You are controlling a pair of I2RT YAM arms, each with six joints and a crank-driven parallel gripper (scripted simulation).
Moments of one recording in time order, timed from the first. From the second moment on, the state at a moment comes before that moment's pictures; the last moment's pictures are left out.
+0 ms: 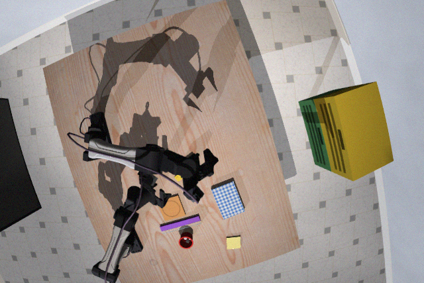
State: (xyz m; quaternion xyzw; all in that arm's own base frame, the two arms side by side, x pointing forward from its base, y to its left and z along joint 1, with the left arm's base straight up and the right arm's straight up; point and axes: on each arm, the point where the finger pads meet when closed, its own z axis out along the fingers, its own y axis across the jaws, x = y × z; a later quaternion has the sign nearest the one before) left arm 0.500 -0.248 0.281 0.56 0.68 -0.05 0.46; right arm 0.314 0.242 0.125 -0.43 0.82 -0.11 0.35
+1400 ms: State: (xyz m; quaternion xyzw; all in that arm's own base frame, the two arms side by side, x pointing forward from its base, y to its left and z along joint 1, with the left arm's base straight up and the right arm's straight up) left arm 0.257 -0.358 0.308 0.48 0.63 -0.25 0.56; right arm 0.299 -0.087 0.061 -0.02 1.00 -0.01 0.00
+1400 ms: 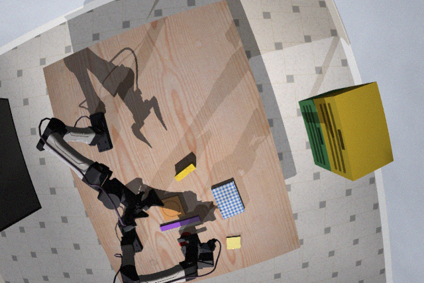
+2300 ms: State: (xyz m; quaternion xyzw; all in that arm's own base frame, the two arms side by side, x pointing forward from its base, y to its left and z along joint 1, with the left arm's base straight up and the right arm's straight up) left arm 0.136 -0.340 0.276 0.40 0.57 -0.40 0.59; right arm 0.298 -0.090 0.038 -0.01 1.00 0.00 -0.01
